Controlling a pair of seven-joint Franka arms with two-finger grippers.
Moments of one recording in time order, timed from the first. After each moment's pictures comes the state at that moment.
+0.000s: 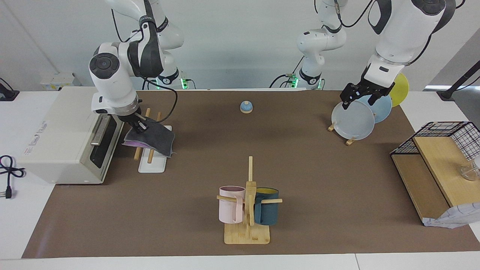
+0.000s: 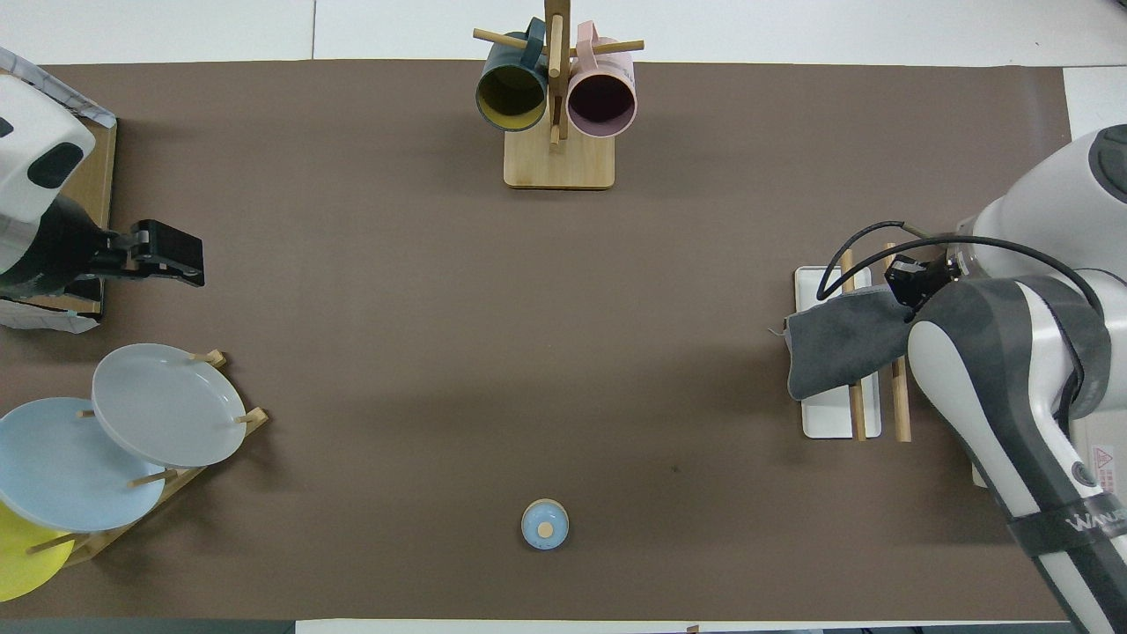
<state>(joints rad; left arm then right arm) 0.11 -0.01 -0.29 -1.59 0.01 1.52 -0.23 0.14 0.03 -0.09 -1.94 -0.13 1.81 0.72</state>
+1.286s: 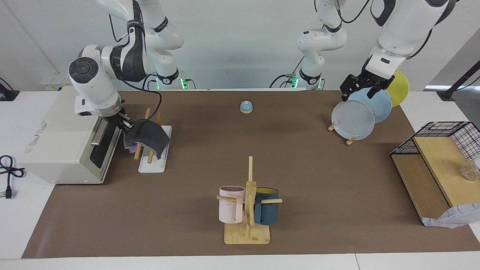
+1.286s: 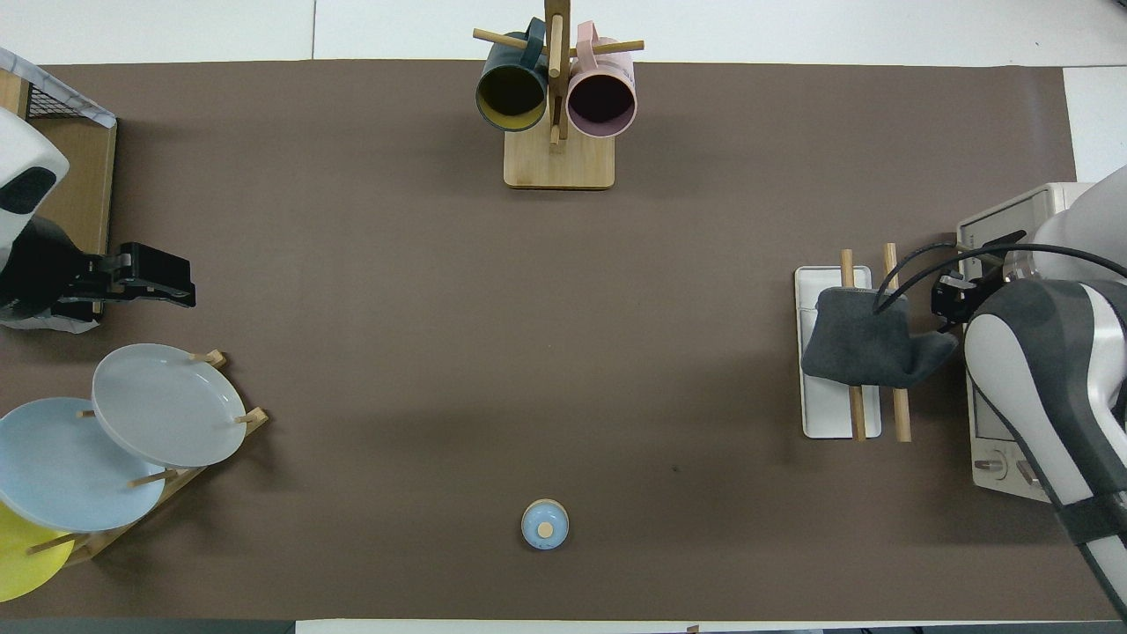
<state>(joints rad) 0.06 -0.06 -0.21 -1.64 -0.04 1.53 -0.21 0.04 0.02 -0.09 -1.99 -0.14 1.83 0.56</state>
